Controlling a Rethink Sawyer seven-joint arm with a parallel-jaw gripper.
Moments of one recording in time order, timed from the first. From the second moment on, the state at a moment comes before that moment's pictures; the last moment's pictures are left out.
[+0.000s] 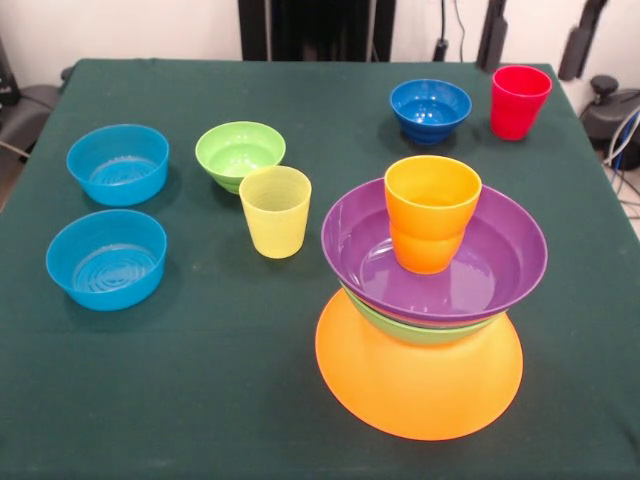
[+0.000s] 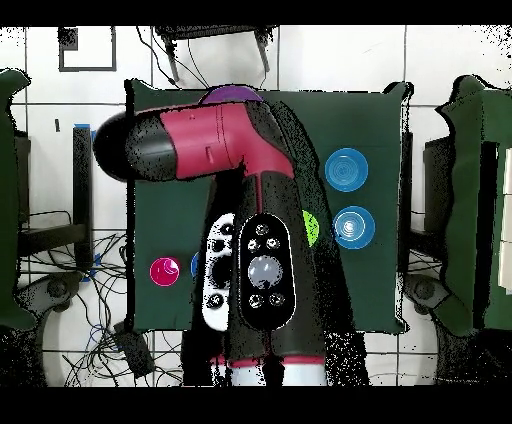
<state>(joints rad) -0.08 -0.79 0.11 1.32 -0.25 0.75 1.98</state>
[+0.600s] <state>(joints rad) -0.08 -0.88 0.06 1.52 -0.25 0.71 1.98</state>
